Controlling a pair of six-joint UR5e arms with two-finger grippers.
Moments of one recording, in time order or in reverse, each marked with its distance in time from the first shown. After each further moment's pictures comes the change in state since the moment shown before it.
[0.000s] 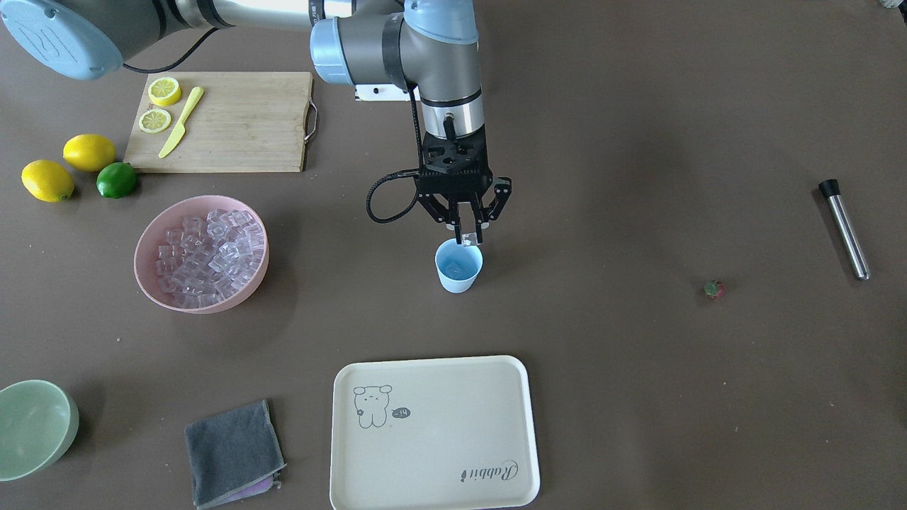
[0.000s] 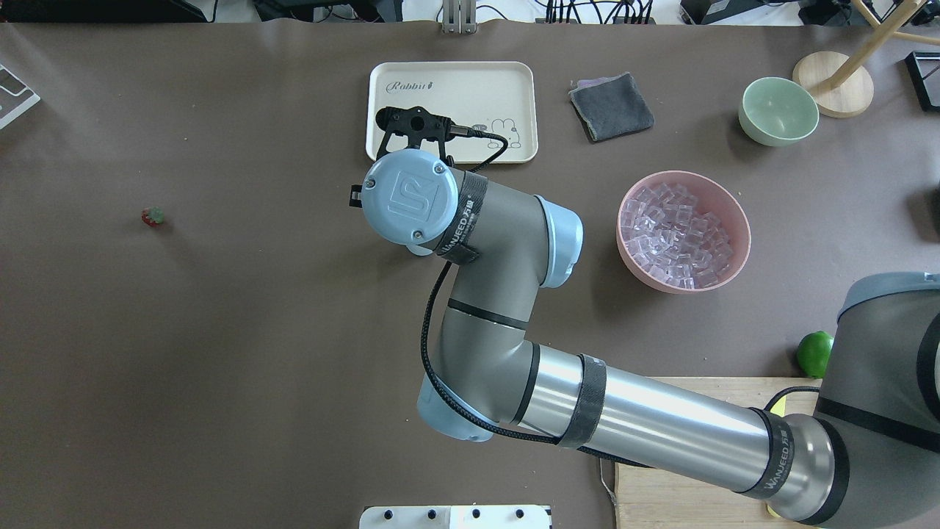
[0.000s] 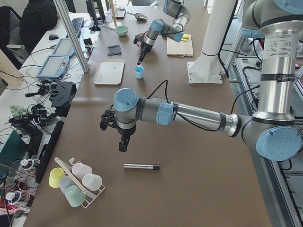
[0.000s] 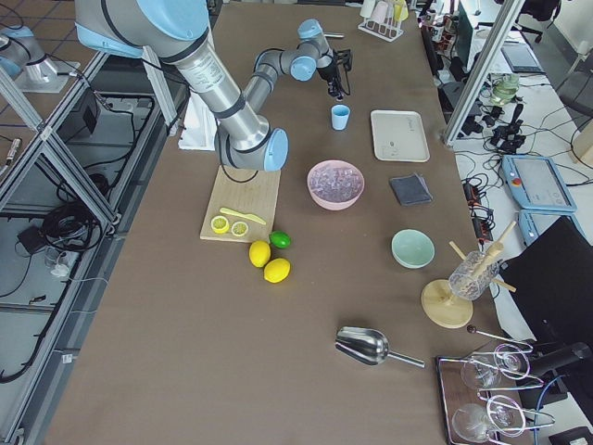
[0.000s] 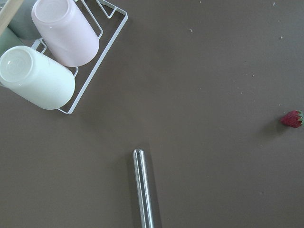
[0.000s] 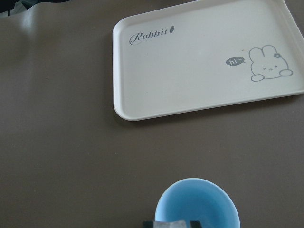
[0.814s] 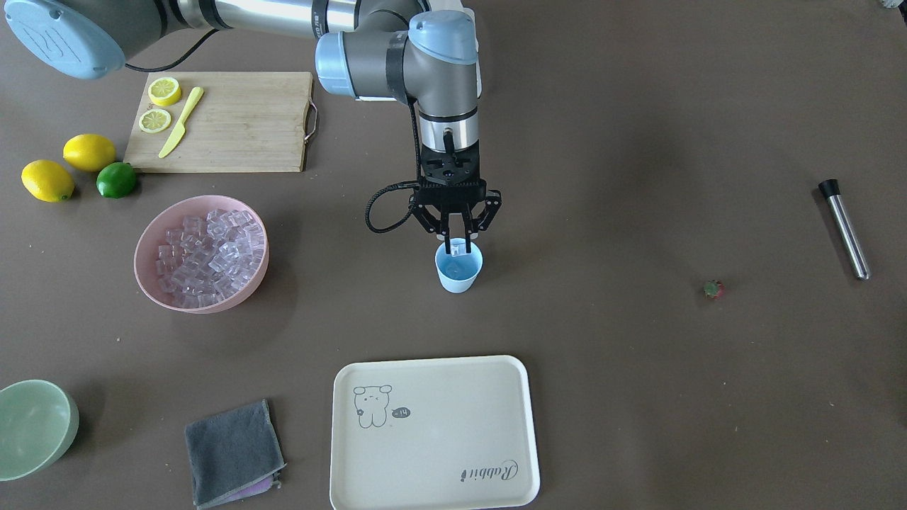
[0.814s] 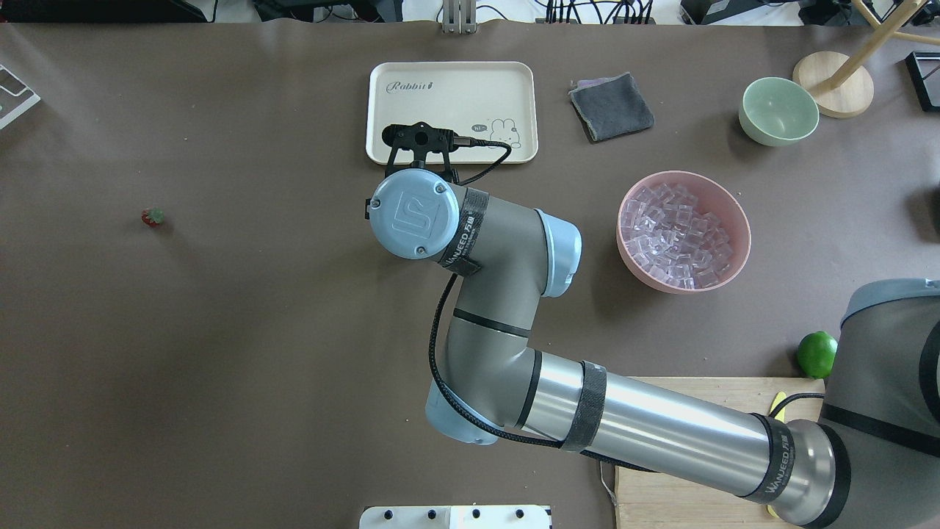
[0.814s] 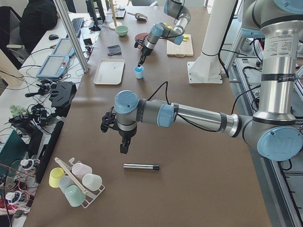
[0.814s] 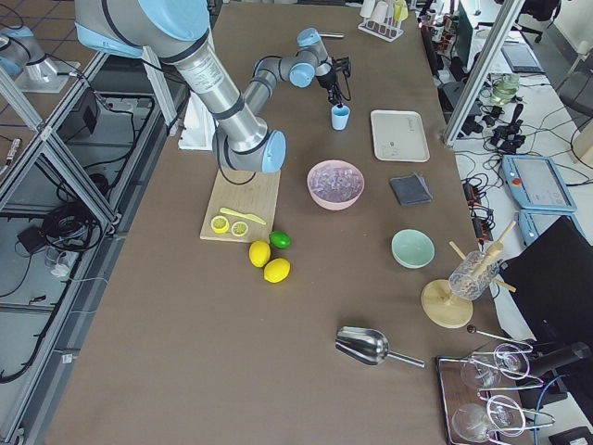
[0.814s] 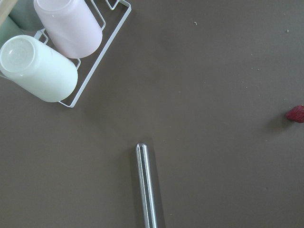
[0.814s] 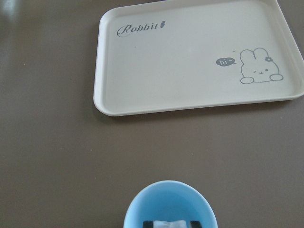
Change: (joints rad) left arm -0.001 0.006 0.005 0.000 0.000 0.006; right arm -0.003 -0.025 -0.020 0.000 -0.023 -0.064
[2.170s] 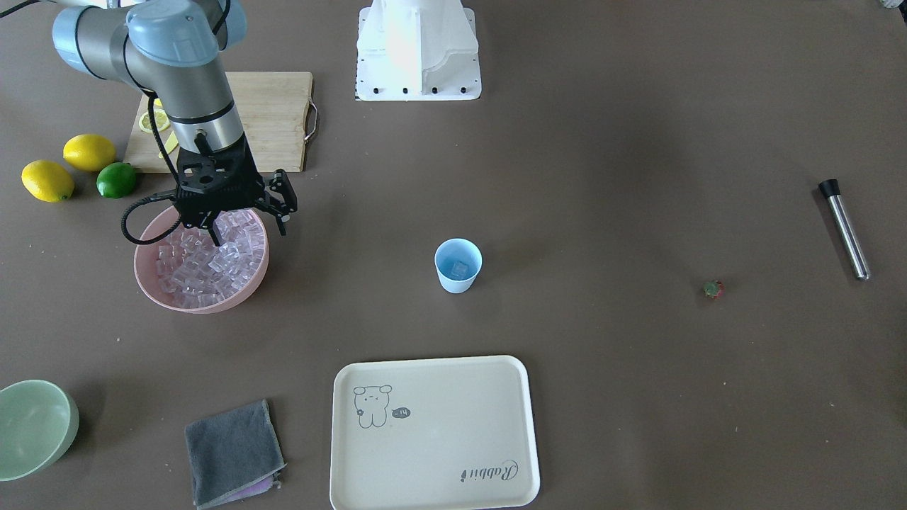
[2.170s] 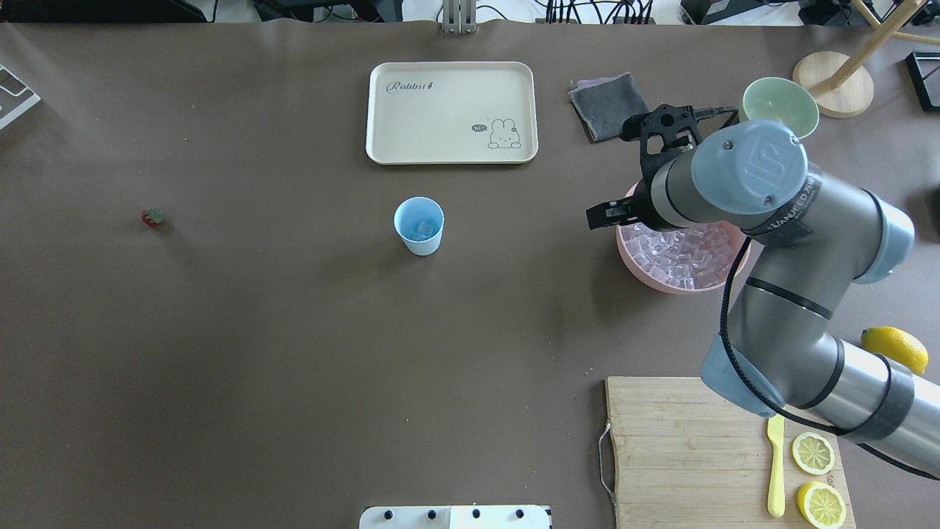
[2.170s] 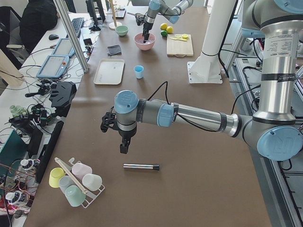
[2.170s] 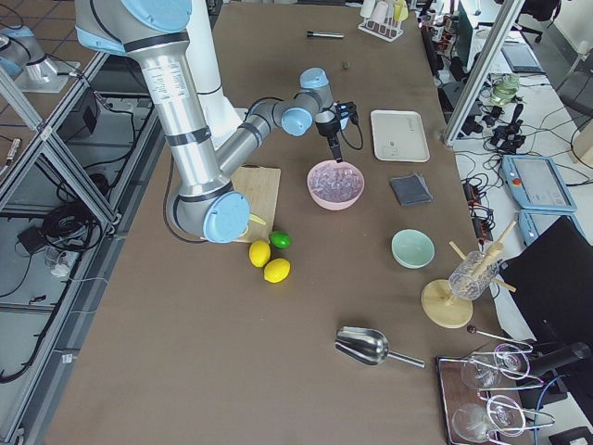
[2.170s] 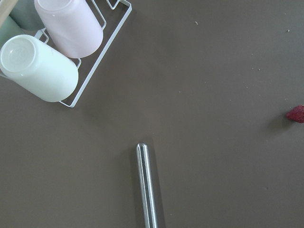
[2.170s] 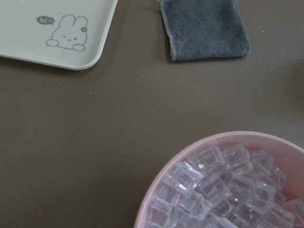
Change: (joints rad) left arm 0.000 0.000 0.000 0.000 0.000 0.000; right arm 0.243 -0.615 0.489 -0.017 0.288 -0.441
